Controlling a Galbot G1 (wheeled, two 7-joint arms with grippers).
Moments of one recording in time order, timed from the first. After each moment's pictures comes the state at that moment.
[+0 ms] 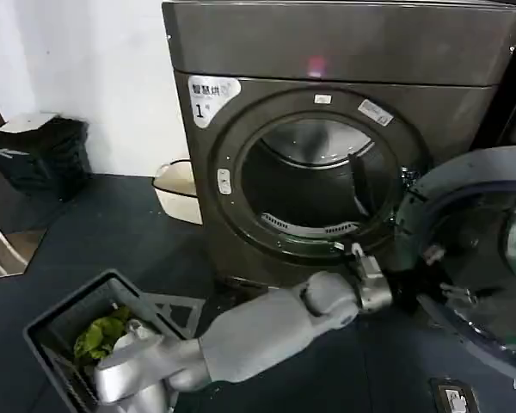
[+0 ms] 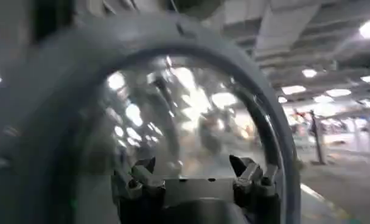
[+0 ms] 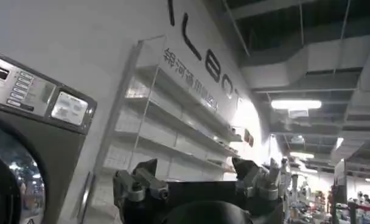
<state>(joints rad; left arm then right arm) 0.18 -1.56 0.69 -1.28 -0.78 -0.26 0.32 -1.76 1.05 2.38 1.71 0.61 -0.25 -0.27</state>
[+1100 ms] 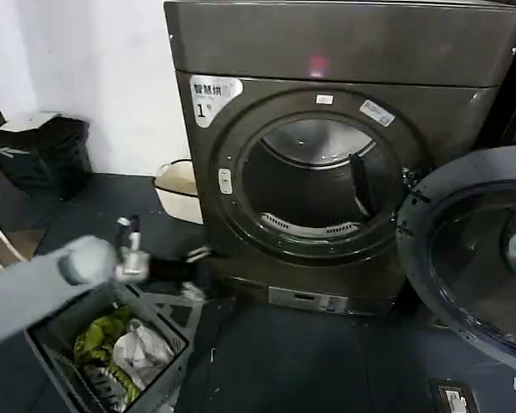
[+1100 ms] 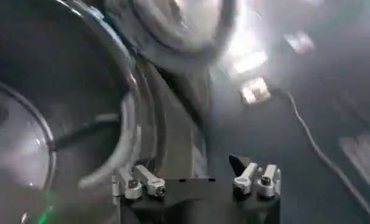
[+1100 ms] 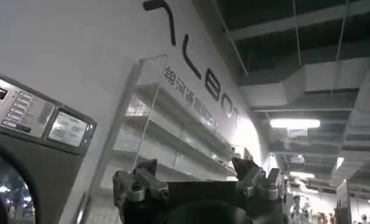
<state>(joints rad) -0.21 -0.49 1.06 -1.50 -0.50 -0.42 0.72 -1.67 0.94 2.36 1.67 0.52 -0.22 -0.27</state>
